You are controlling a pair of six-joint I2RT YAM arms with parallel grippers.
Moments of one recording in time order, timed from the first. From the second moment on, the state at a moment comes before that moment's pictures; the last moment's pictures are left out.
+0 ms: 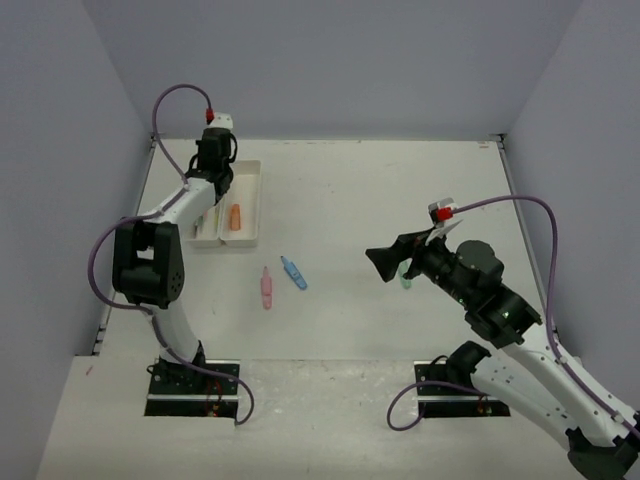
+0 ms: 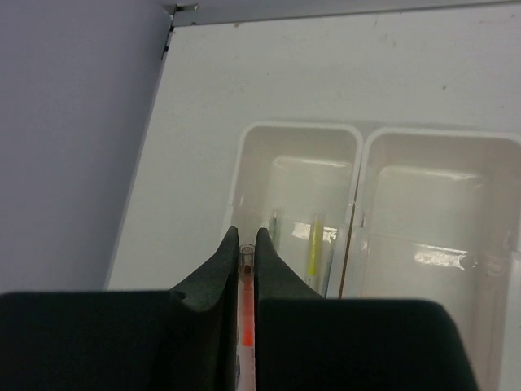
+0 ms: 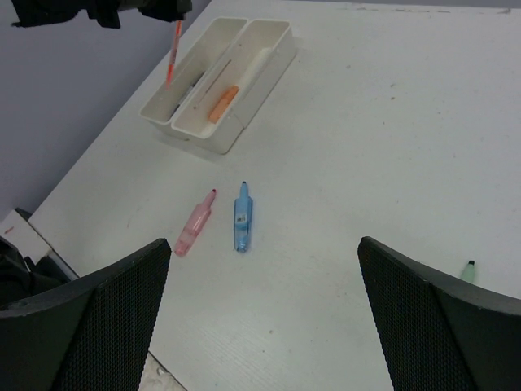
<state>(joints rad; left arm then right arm) -0.15 1.83 1.36 -0.05 -0.53 0.13 0.67 0.64 0.72 -0.26 -0.01 0.37</state>
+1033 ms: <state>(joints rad) -0.11 0.85 1.09 -0.40 0.01 -0.48 0.96 1.93 1.41 -0.50 0.08 0.35</state>
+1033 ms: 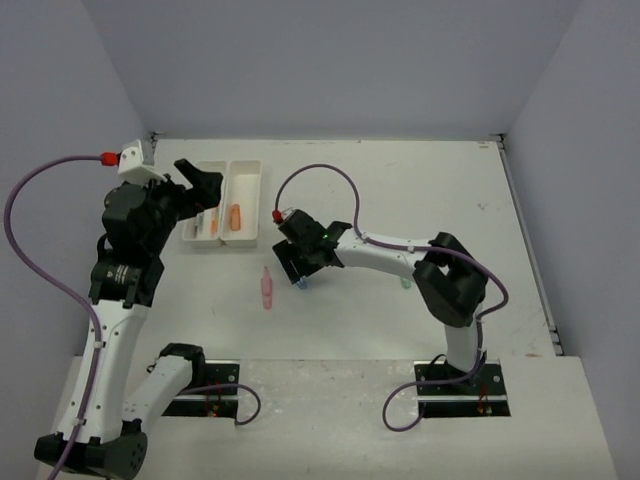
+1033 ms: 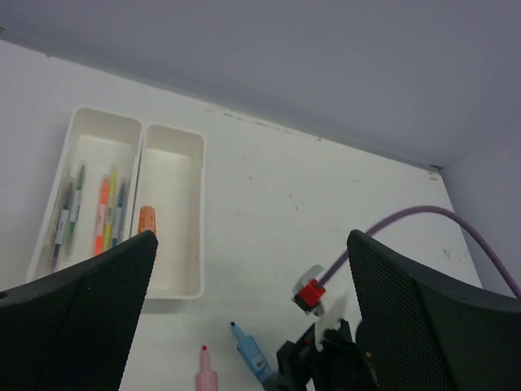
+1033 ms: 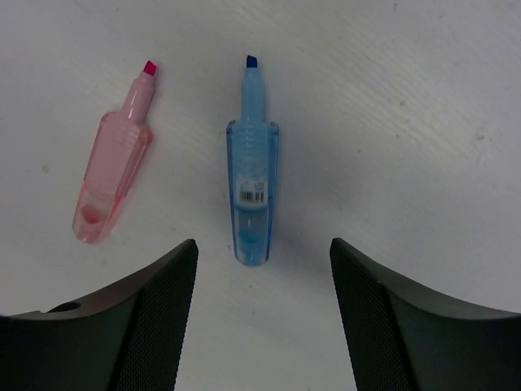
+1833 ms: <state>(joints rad) -0.12 0.72 0.60 -0.33 0.33 -0.52 0.97 1.92 1.30 -0.49 0.10 0.38</state>
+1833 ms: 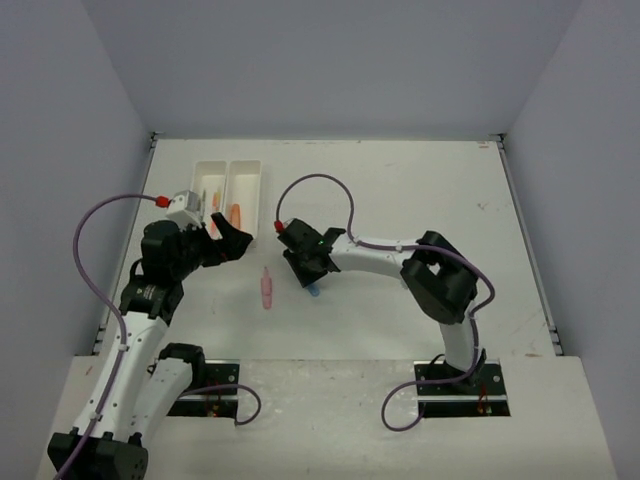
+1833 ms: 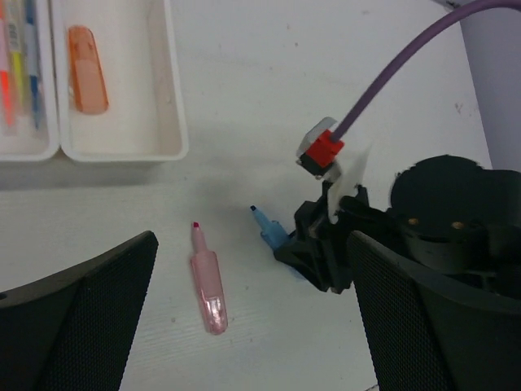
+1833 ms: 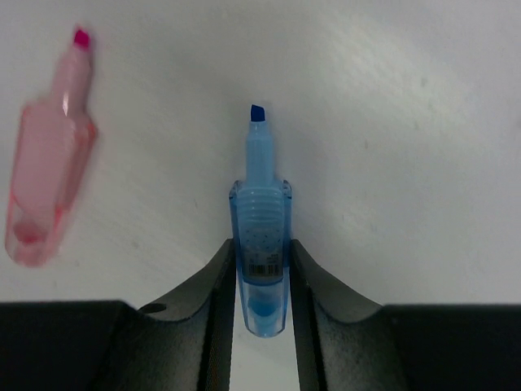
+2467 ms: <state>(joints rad) -0.59 0.99 0.44 0.39 0.34 -0.90 0.98 1.24 0.90 -0.10 -0.08 0.44</state>
